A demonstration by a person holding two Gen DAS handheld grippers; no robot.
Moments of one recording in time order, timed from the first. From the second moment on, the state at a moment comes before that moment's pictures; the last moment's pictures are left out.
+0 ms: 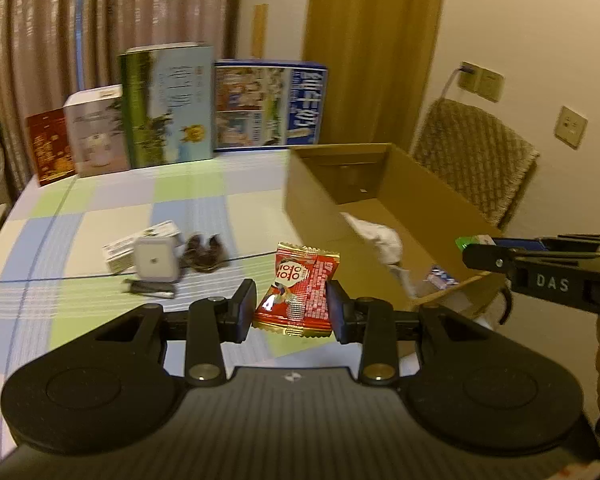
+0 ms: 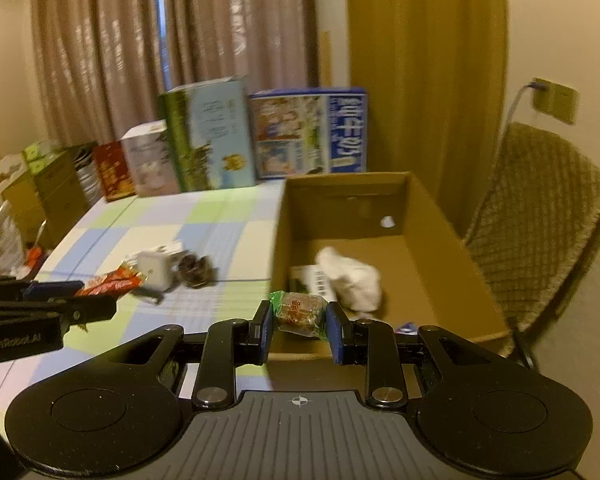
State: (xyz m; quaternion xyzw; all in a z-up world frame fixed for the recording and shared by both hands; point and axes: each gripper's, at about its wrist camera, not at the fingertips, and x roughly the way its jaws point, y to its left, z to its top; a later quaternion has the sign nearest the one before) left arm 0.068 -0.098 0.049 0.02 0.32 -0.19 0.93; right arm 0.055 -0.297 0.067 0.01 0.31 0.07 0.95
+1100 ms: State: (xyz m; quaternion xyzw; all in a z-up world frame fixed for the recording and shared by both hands) left arm 0.119 -0.222 0.045 0.04 0.32 -0.26 0.91; right arm 0.103 -0.397 0.068 0.06 0.30 0.01 0.95
